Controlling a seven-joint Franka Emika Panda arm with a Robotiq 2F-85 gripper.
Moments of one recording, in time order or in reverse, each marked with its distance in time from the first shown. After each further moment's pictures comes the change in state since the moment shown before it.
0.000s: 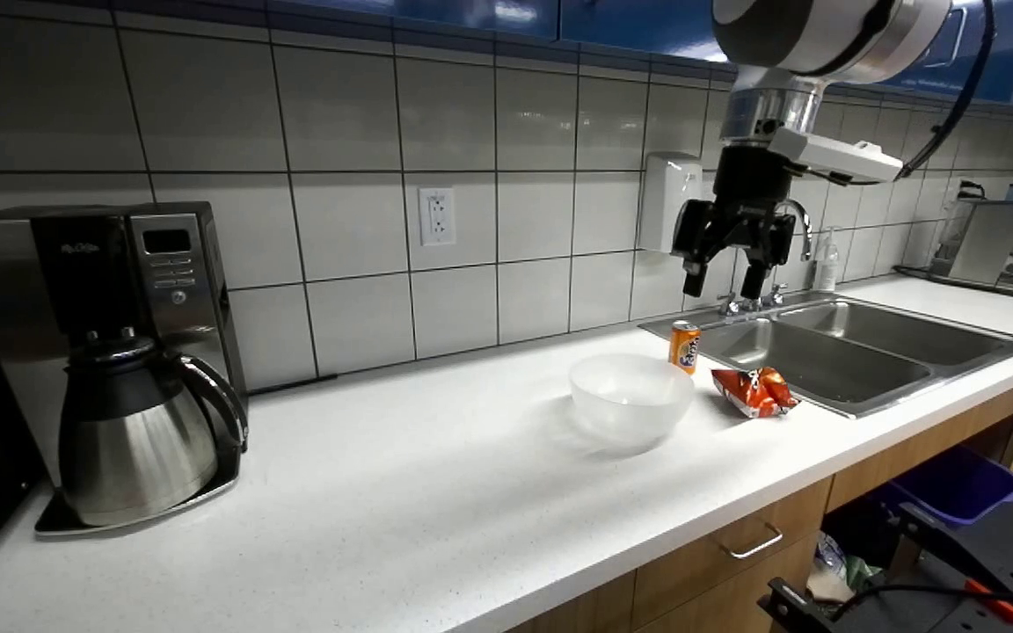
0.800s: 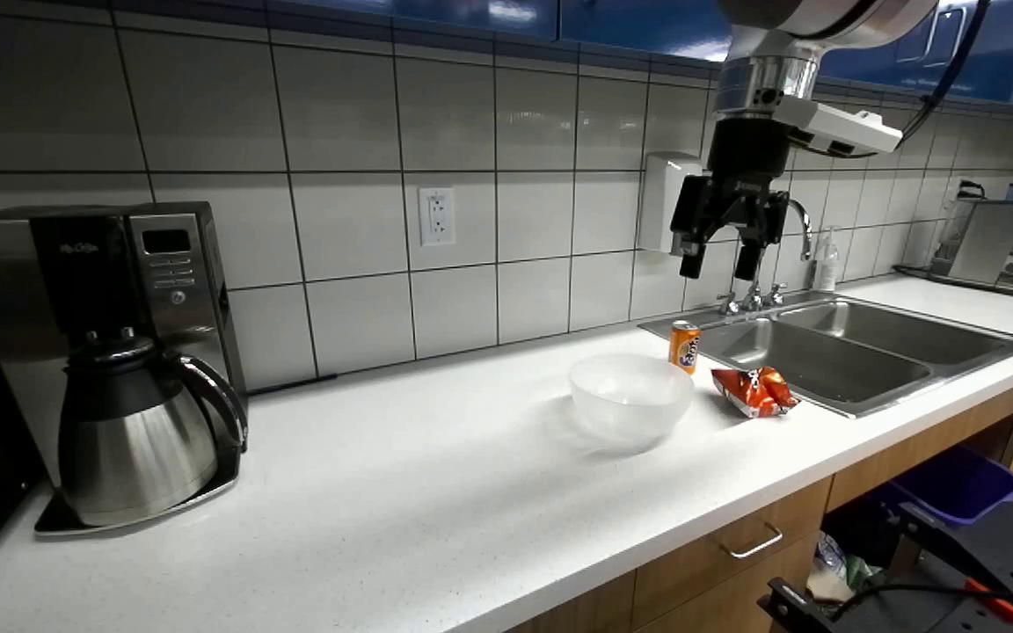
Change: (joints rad) arm 0.001 -0.075 0.045 0.005 -0.018 -0.083 -0.028
